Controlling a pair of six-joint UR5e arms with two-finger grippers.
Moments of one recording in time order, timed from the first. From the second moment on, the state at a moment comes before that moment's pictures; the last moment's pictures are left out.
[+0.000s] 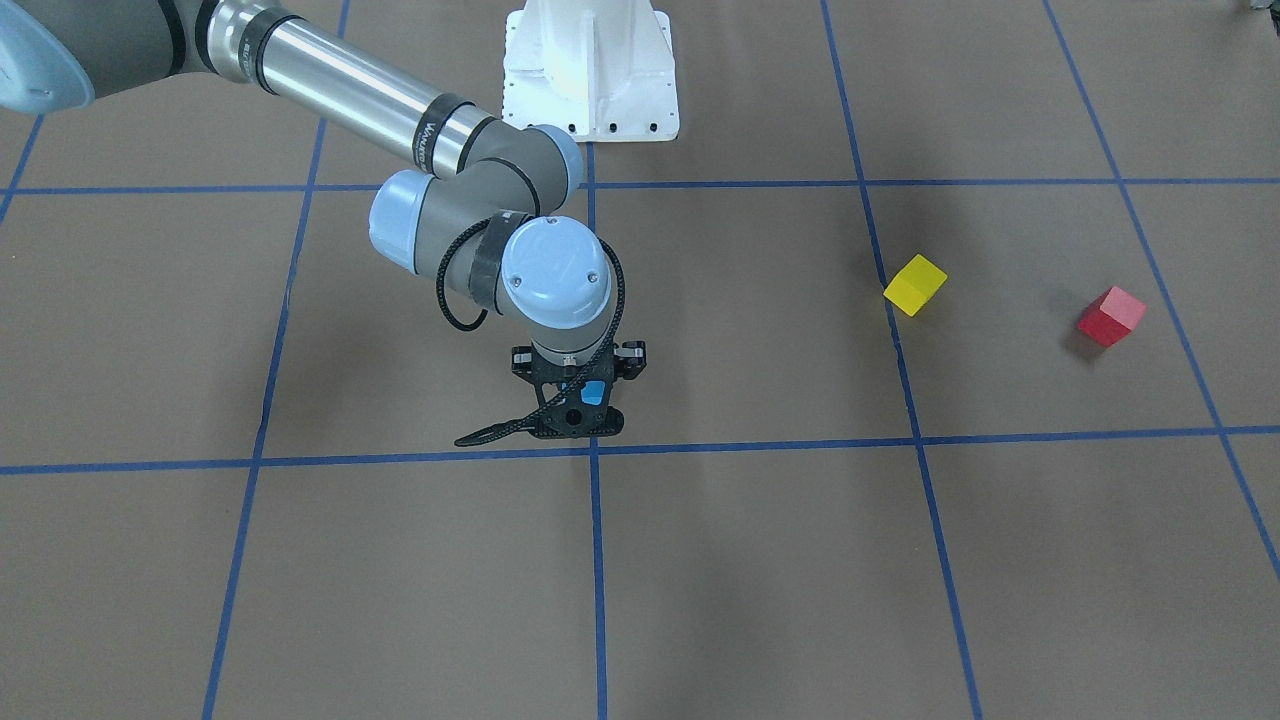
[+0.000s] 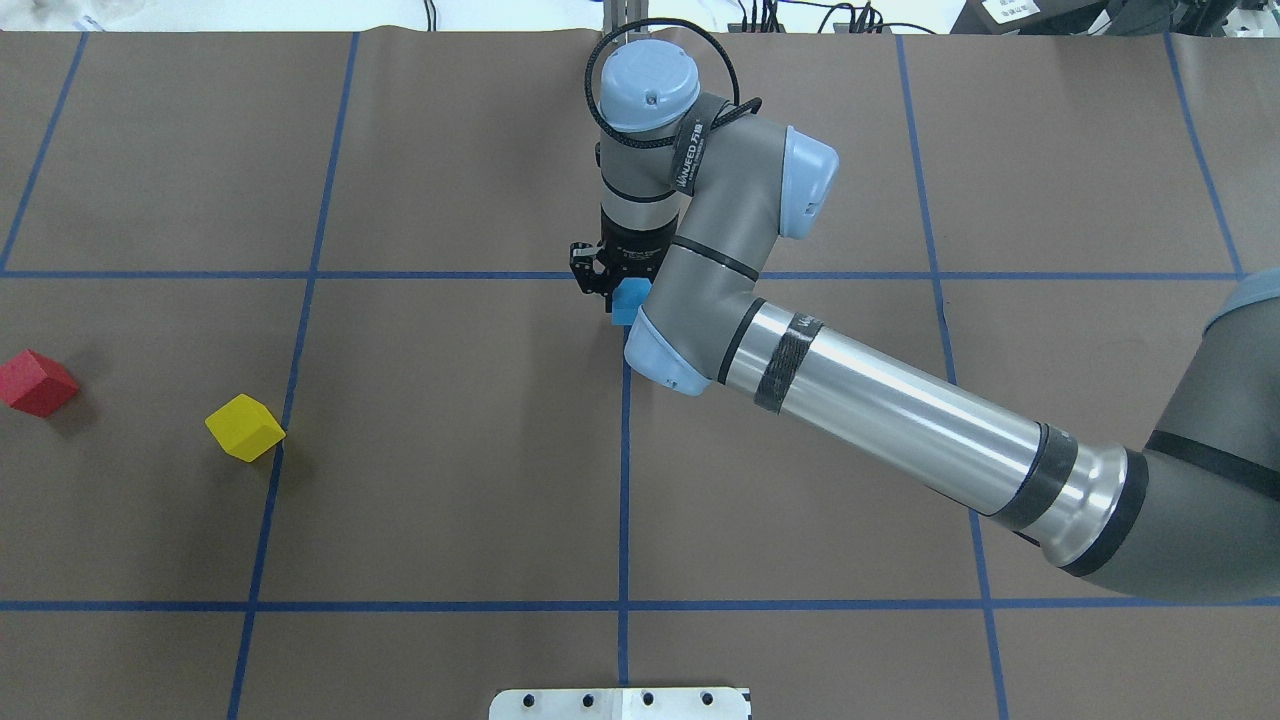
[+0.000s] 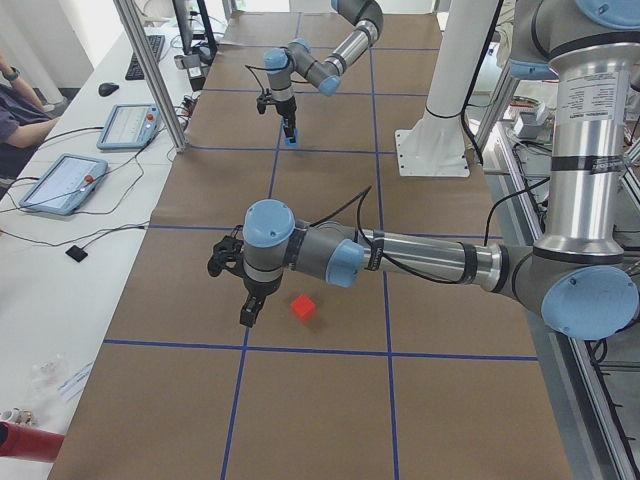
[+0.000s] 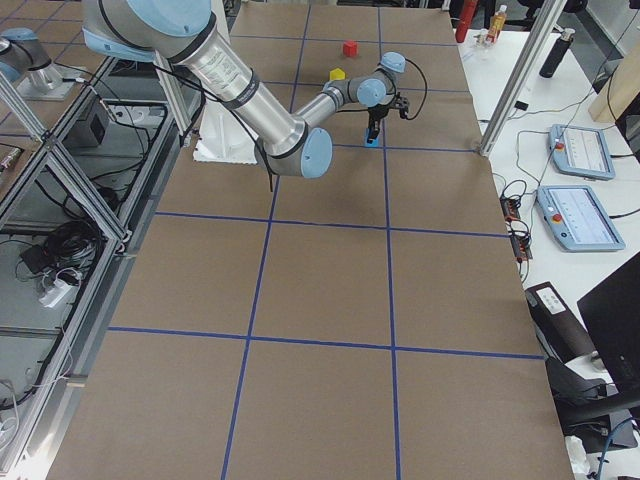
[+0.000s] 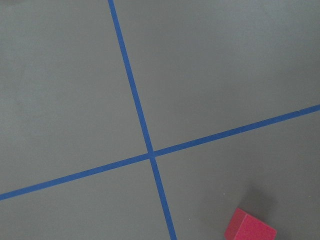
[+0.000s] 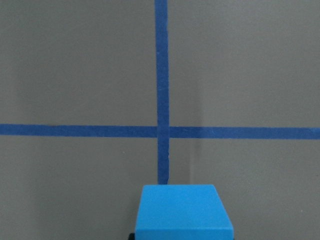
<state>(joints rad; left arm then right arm) -1.56 -1.55 -1.71 -1.77 -2.35 0.05 0.65 -0.56 1.12 -1.49 2.14 1.06</state>
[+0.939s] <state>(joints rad) -1.56 -1.56 -1.70 -1.76 -2.35 0.03 0.63 -0.59 1.13 -1.41 2.12 1.06</state>
